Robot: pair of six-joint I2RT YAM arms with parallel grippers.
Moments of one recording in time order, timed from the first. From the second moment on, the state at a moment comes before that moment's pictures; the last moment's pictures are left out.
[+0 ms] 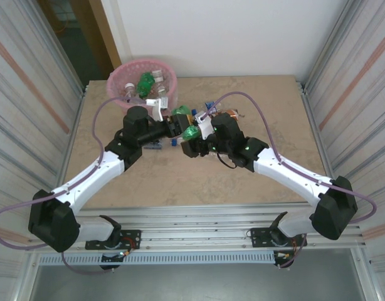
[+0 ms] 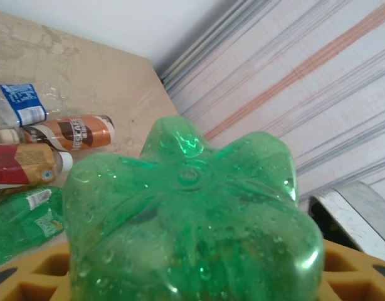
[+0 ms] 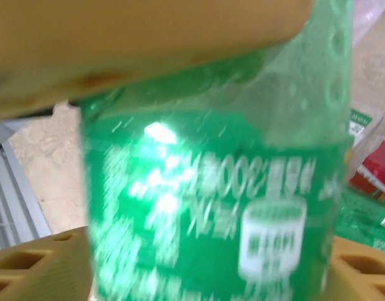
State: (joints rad) left arm -0.52 1.29 1.00 0.09 0.41 -0.71; right arm 0.78 1.36 1.11 -0.24 -0.16 0.18
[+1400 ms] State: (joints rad) left arm -0.09 1.87 1.80 -0.32 0.37 -0.39; right arm 0.70 1.26 1.09 -0.43 0.10 0.39
